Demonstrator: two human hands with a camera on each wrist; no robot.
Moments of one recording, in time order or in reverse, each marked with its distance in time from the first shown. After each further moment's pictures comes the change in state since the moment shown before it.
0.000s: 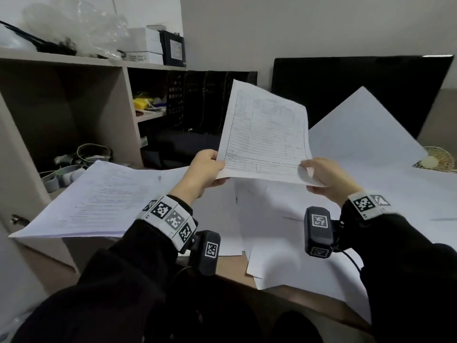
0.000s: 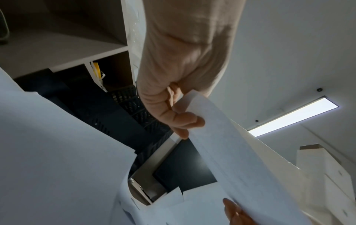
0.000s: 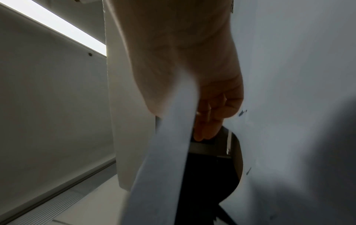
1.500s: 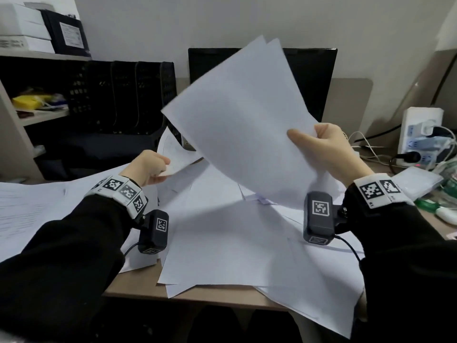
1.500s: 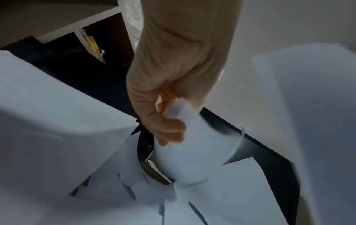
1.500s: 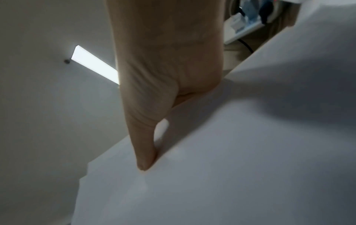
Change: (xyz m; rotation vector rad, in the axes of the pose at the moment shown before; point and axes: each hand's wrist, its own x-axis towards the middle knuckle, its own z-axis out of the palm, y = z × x) left_hand 0.065 -0.002 0.070 0.240 -0.077 -0.222; right_hand -0.044 -0.007 -0.151 -0.111 0.139 -0.448
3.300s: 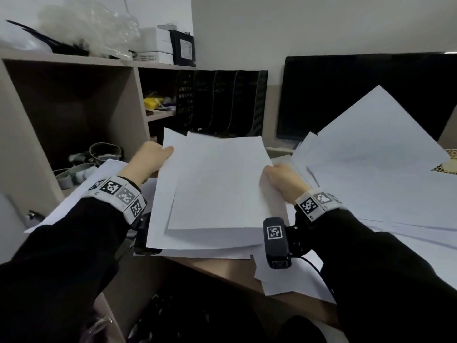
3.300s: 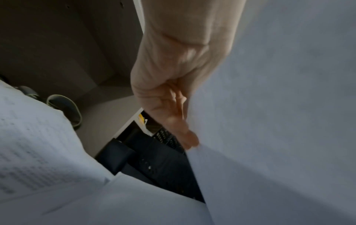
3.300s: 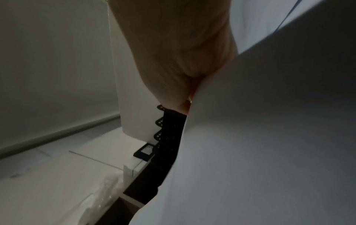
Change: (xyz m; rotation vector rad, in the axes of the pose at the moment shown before) left_hand -0.036 -0.063 -0.174 0.239 0.442 0.061; right_hand 0.018 0.004 0.253 -0.049 -0.348 0.334
